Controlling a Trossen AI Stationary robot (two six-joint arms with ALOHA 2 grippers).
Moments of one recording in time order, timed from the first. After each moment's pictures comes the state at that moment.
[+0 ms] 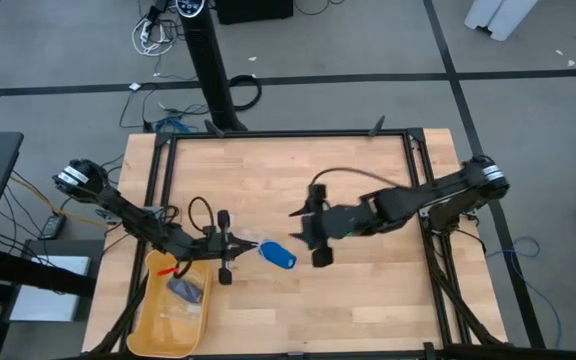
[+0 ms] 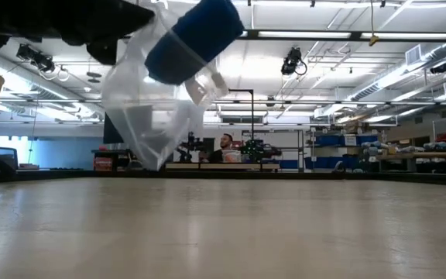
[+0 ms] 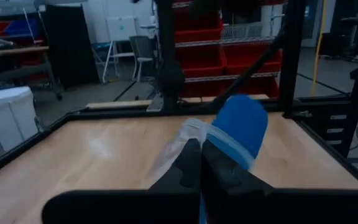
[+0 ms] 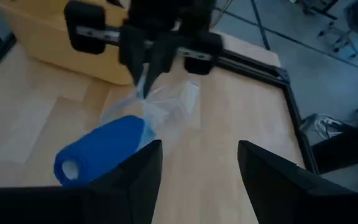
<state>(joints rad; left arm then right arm) -0.53 1.32 0.34 1.01 -0.61 0.05 0.32 1.58 1.52 -0.55 0.42 -0.14</state>
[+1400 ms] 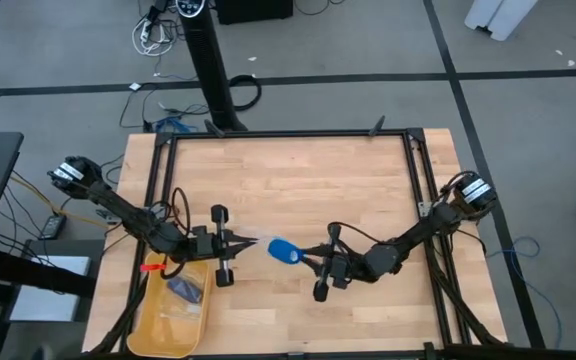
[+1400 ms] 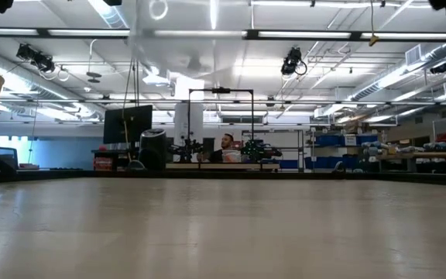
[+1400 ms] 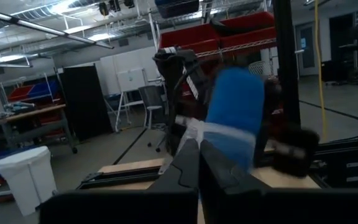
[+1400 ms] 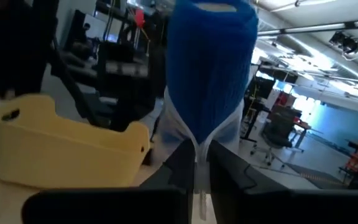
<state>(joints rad) -0.56 1.25 0.51 1.01 -0.64 0.31 0.55 1.75 0.83 1.15 0.77 -0.48</state>
